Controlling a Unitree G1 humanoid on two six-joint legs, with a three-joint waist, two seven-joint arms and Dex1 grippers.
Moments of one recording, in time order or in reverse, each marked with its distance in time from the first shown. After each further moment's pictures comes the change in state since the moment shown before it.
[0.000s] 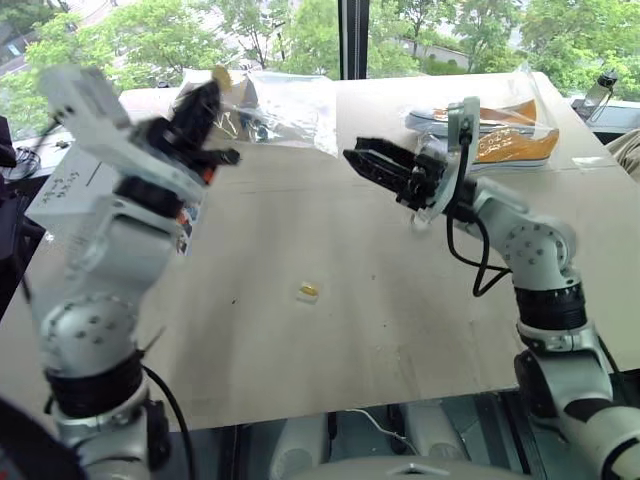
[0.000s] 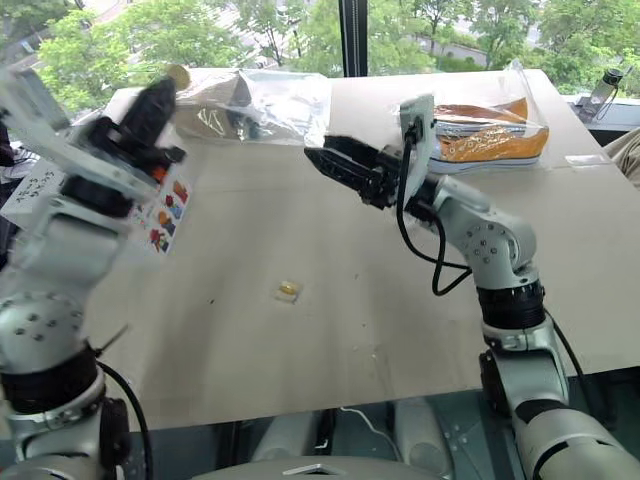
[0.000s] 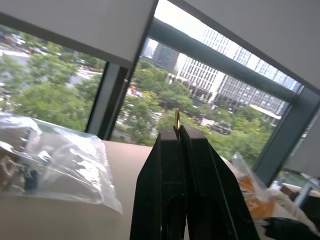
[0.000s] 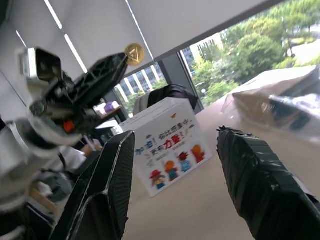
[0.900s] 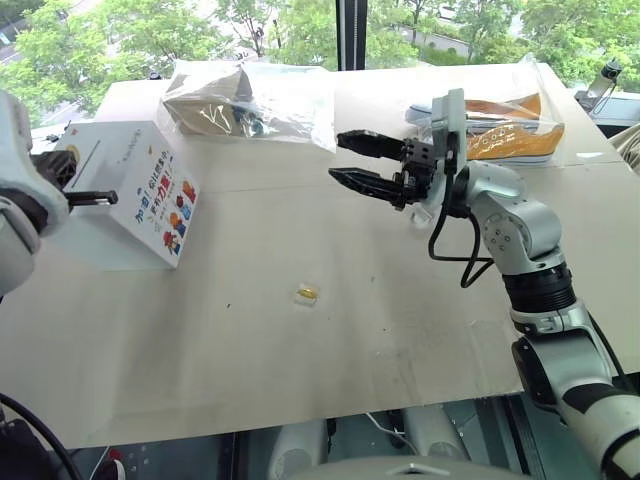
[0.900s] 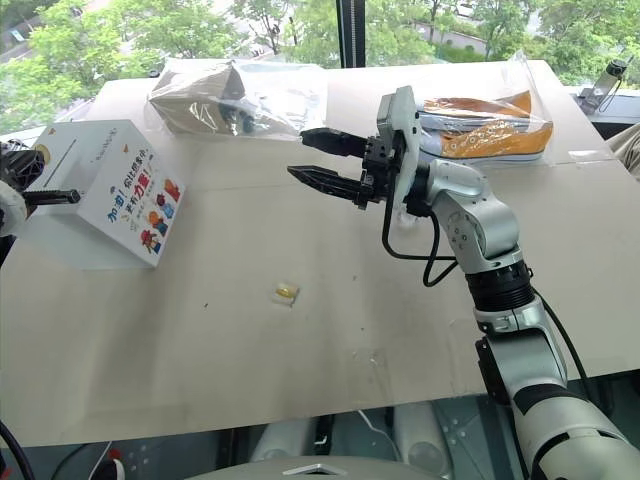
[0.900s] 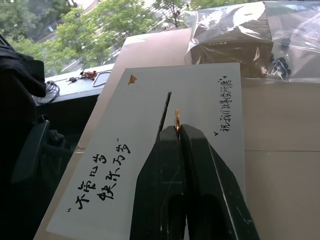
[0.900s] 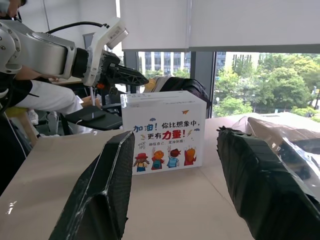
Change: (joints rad) left arm 0.165 0.303 0.284 0.146 0.203 0.504 0.012; right arm -0.022 0.036 0.037 0.118 -0.213 -0.229 0.266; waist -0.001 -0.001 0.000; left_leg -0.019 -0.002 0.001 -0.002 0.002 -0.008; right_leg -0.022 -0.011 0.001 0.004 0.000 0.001
